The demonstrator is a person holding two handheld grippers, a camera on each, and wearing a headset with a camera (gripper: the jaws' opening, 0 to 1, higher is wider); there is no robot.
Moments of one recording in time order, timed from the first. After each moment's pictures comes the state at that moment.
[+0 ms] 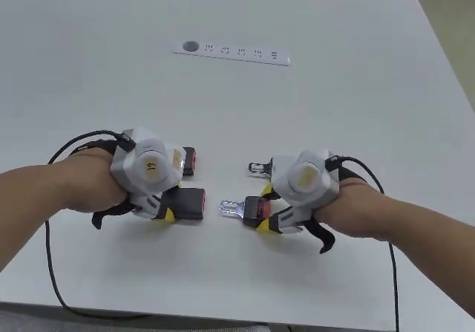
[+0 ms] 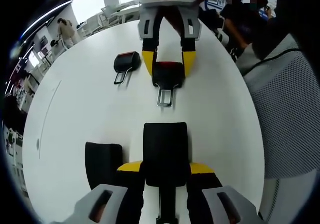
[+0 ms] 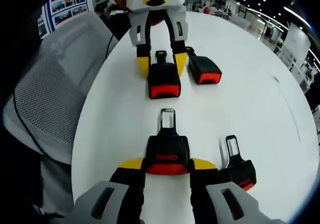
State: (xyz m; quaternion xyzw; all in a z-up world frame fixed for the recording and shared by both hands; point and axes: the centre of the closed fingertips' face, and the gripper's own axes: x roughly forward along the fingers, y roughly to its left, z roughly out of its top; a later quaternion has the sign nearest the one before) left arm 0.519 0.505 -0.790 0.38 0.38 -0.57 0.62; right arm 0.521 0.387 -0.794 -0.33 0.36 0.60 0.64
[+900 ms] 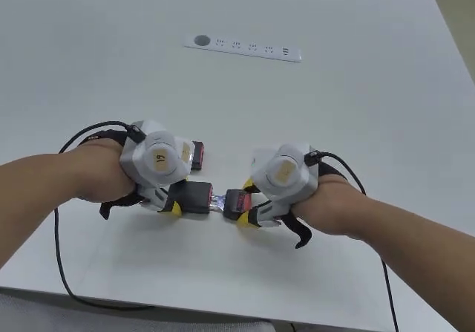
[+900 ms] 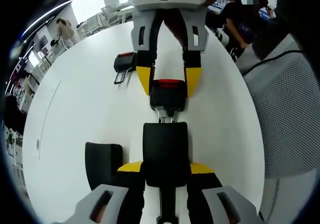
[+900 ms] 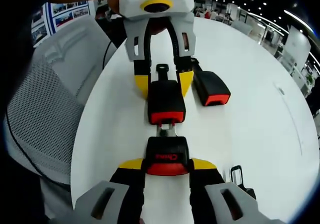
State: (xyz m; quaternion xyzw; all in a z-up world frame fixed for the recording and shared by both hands) left arm 0.519 0.505 -0.790 0.38 0.38 -0.58 0.62; right arm 0.519 0.424 -0.792 -0.32 0.34 0.61 0.64
